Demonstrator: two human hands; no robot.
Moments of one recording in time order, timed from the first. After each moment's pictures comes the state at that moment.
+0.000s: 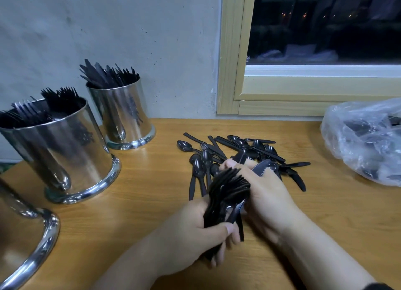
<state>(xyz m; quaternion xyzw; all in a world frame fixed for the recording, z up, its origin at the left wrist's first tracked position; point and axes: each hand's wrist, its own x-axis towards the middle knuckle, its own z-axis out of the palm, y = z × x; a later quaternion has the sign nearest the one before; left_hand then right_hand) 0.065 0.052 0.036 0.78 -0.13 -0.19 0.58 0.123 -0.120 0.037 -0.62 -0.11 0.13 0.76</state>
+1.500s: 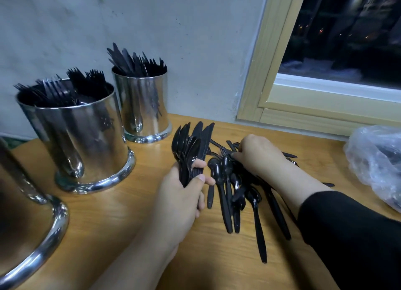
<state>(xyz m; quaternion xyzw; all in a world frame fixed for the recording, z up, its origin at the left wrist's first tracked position) 0.092 0.071 0.031 0.69 0.12 0.13 0.70 0.264 -0.075 0.040 -0.99 -0.12 -0.05 0.05</state>
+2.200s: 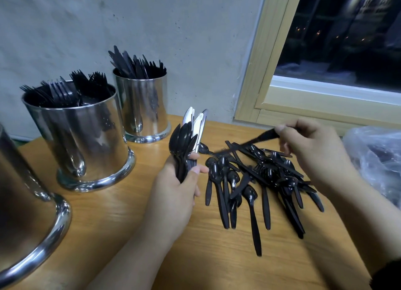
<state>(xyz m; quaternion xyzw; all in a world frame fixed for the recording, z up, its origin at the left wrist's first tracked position) 0.090 0.076 0.033 0.72 0.11 0.19 0.66 0.184 -0.140 0.104 -0.85 -0.13 -0.12 0.49</state>
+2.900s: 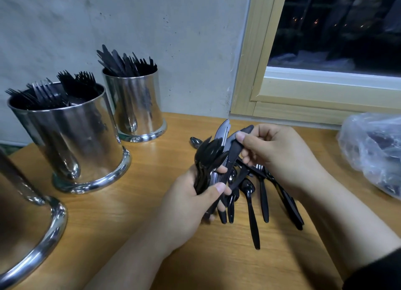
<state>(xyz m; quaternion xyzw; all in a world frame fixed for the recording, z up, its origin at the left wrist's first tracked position) 0.082 0.063 0.034 0.76 -0.01 0.02 0.64 0.174 -0.108 0.084 -0.77 -0.16 0.02 0.61</state>
